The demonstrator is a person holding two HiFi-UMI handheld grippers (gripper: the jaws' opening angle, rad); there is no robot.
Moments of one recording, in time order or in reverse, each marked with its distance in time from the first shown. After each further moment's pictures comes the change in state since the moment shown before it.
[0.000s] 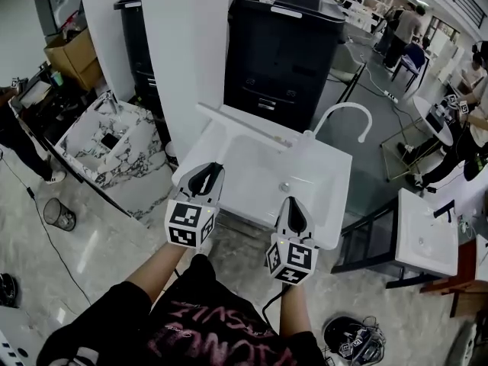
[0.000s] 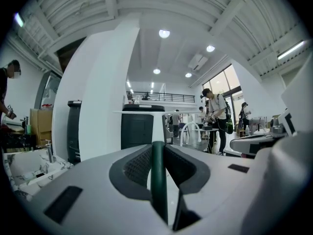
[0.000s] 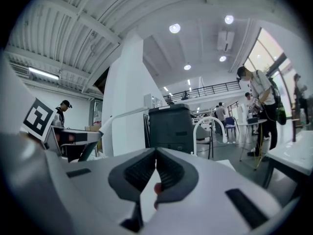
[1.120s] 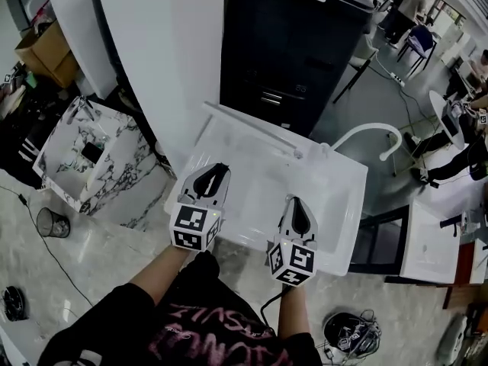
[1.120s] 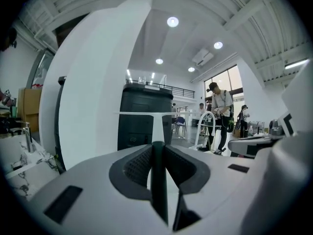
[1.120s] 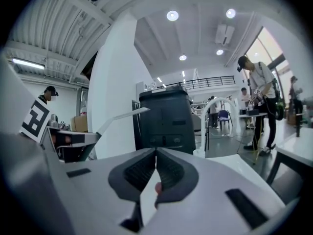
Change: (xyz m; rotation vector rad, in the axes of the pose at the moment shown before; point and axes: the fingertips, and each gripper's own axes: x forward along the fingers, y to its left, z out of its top) left arm 0.156 0.085 -0.056 -0.087 0.106 -0.065; right arm 0.169 -0.010 -0.042 0.009 0.112 -0.094
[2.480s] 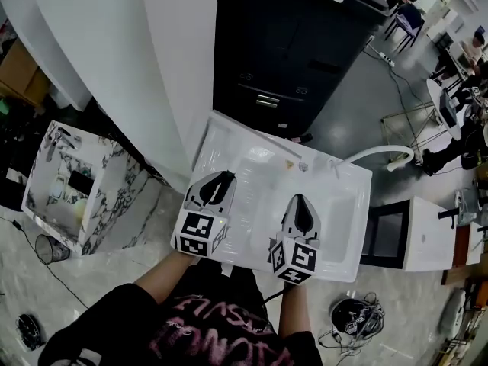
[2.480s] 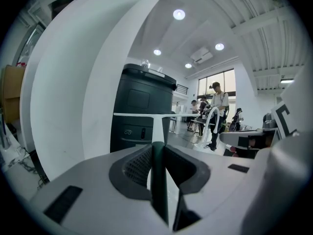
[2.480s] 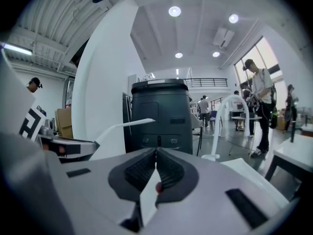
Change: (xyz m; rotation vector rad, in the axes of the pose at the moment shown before) left arm 0.089 0.060 -0.017 -0.059 0.096 -0.145; right arm 0.103 0.022 0.012 -0.020 0.047 -0.134
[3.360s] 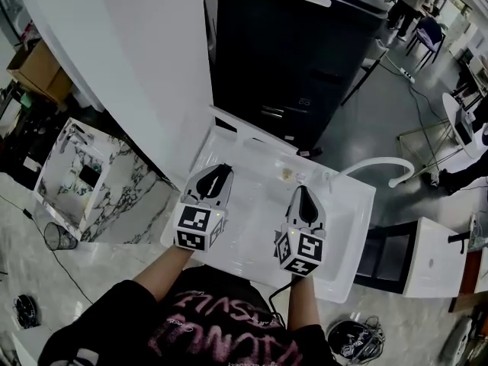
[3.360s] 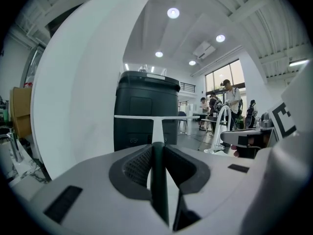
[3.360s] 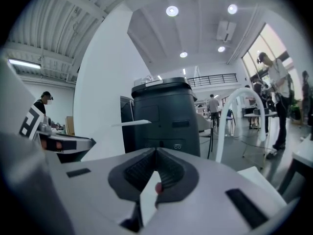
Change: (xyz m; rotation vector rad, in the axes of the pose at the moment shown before) left arm 0.027 -0.022 0.033 0.069 -0.024 0.154; right arm 0.041 -0.052 0.022 0.022 -0.029 0.151
